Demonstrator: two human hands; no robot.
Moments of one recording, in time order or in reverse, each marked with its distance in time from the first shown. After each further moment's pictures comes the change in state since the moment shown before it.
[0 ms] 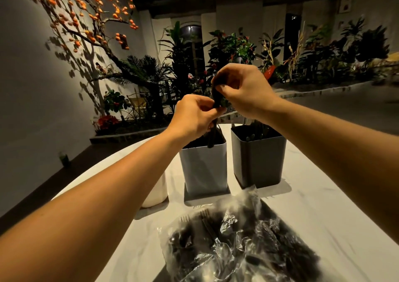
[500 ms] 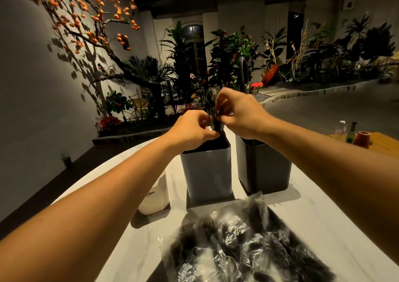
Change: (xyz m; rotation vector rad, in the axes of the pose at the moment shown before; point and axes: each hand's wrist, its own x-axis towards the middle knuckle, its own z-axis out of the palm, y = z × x) left_hand 0.018 -0.044 -0.005 0.280 -0.144 -0.079; right_hand 0.001 0.046 0.032 -0.215 -0.141 0.069
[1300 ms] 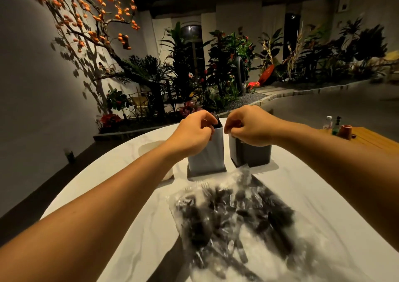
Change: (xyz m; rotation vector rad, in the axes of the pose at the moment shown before) left_hand -0.118 0.051 0.001 -0.099 0.006 -0.004; right_hand -0.108 -0.046 -0.042 -0.177 -0.262 0.081
